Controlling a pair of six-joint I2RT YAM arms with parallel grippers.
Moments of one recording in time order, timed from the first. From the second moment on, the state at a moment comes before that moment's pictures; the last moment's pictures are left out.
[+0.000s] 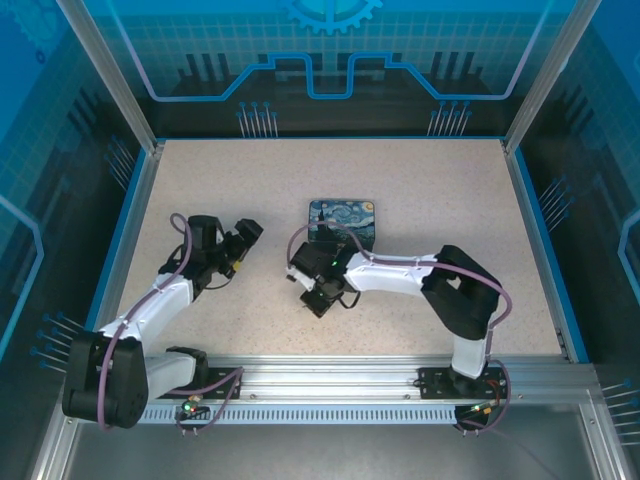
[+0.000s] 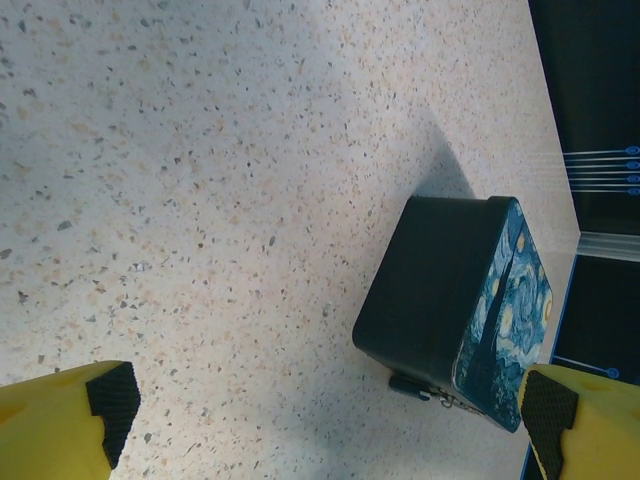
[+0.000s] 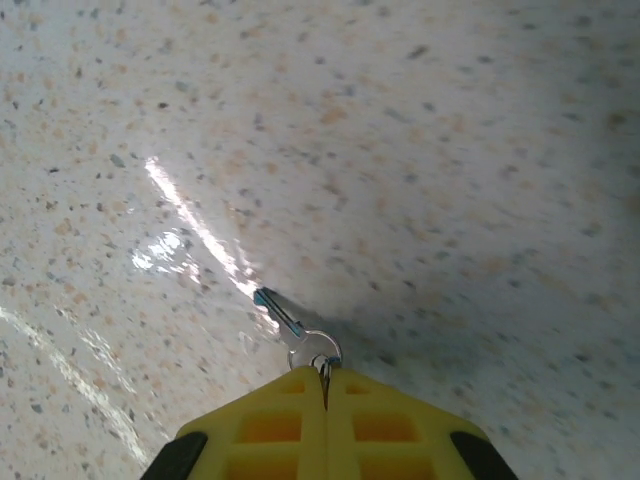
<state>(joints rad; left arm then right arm) -0.11 1.15 0.56 -0.12 0.29 -1.06 0.97 1.83 1.18 -0.60 -0.08 0.16</state>
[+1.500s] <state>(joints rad) -0.44 1.49 0.64 0.11 0.28 -1.14 0.88 1.70 0.93 -0.49 -0.07 0.26</state>
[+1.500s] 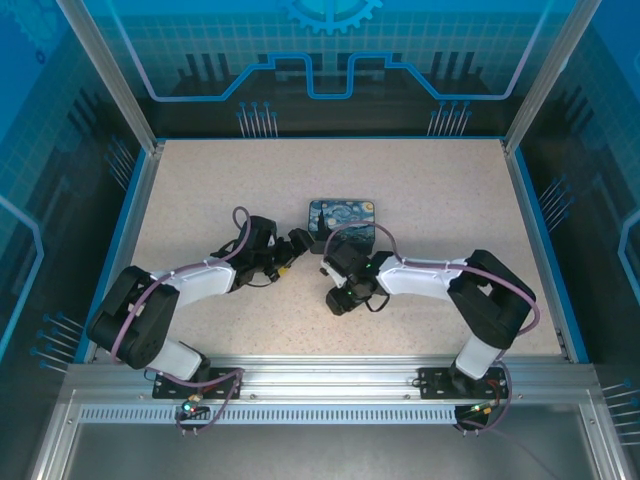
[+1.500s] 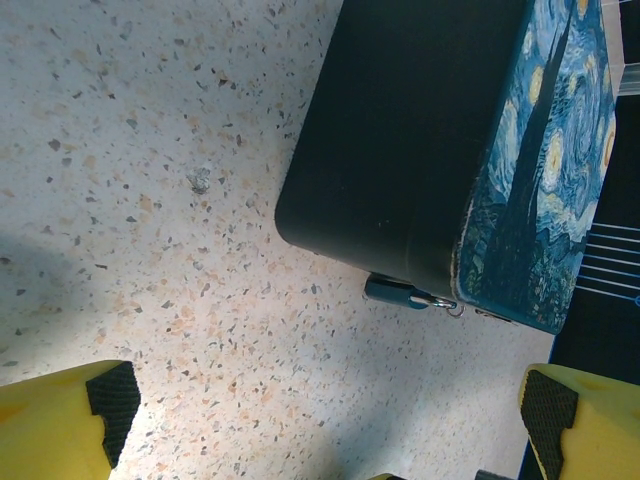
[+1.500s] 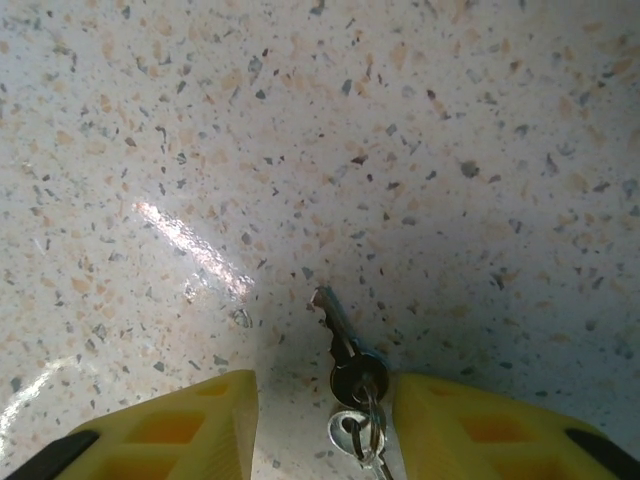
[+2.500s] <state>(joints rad) -0.44 1.49 0.65 0.11 0.28 -1.14 0.85 1.69 0.90 -0.41 -0.09 0.27</state>
